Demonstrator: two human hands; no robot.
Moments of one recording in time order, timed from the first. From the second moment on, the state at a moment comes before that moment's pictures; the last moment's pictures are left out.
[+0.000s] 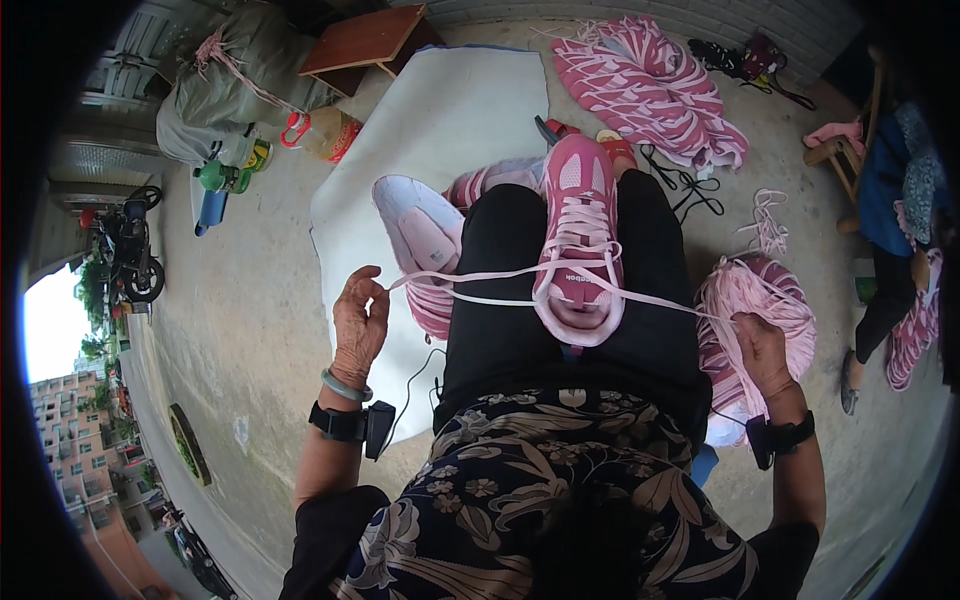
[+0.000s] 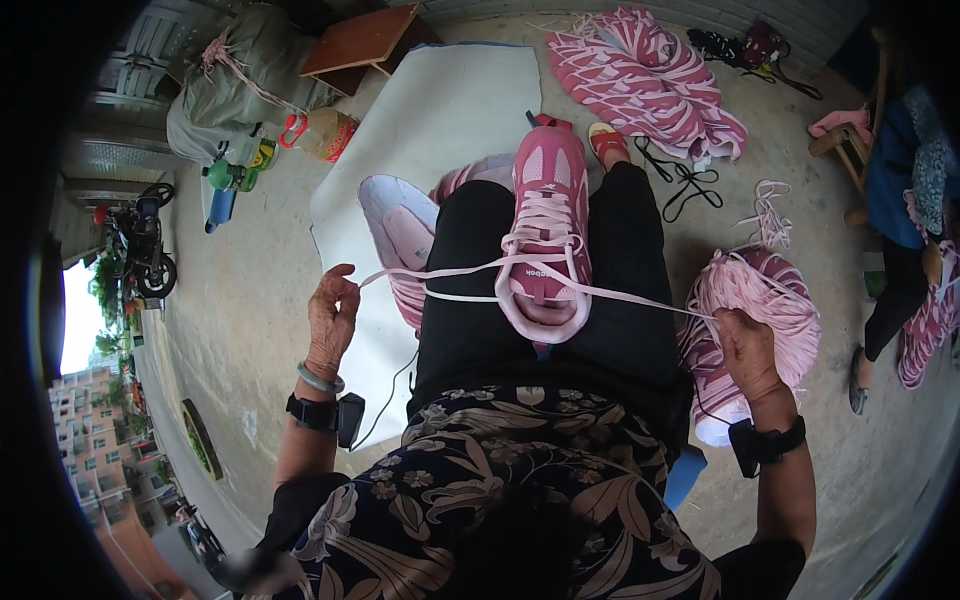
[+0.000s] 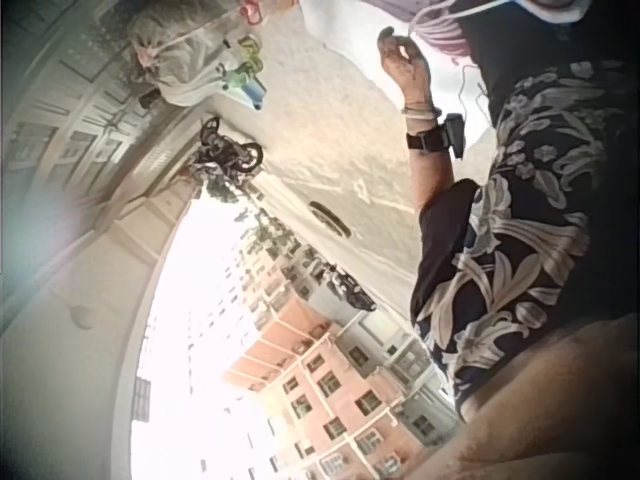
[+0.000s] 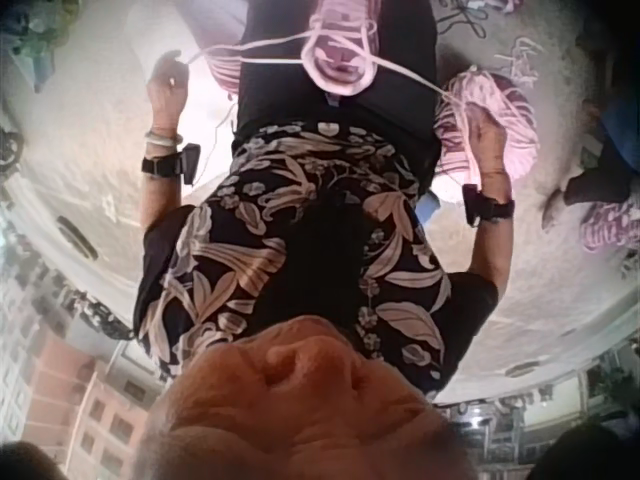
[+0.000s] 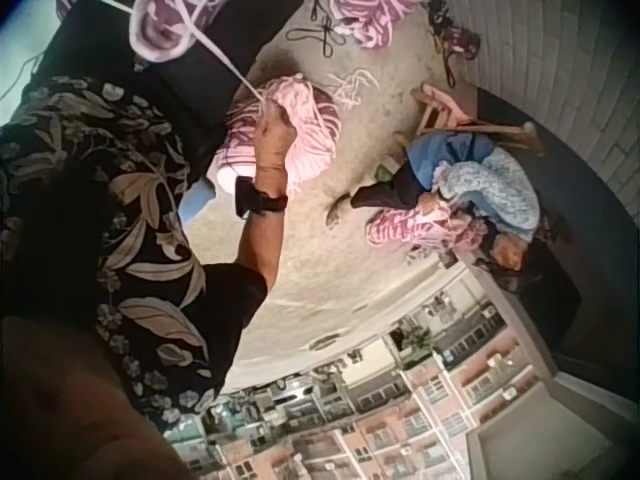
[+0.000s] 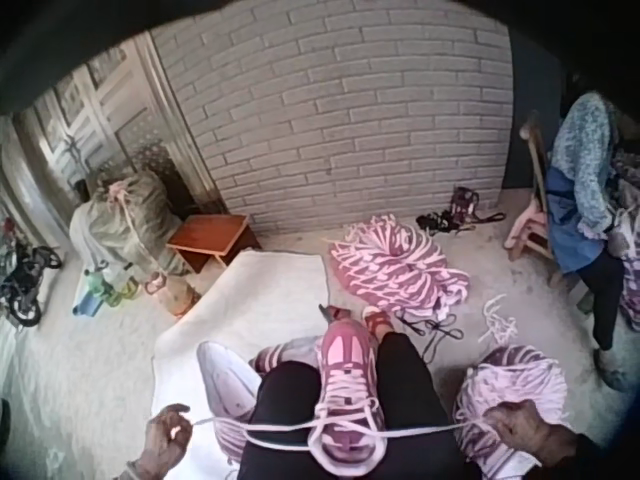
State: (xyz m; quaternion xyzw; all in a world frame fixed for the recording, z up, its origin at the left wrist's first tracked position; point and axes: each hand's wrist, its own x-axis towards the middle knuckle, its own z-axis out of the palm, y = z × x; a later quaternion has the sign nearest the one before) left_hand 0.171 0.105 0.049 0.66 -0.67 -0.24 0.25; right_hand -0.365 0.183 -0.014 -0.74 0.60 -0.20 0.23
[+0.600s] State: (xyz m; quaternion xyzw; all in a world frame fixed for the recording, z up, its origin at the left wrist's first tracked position) left_hand 0.130 0.027 0.115 0.55 -0.58 -0.51 0.32; right_hand -0.276 0.138 0.026 -0.15 0.56 -0.33 0.75
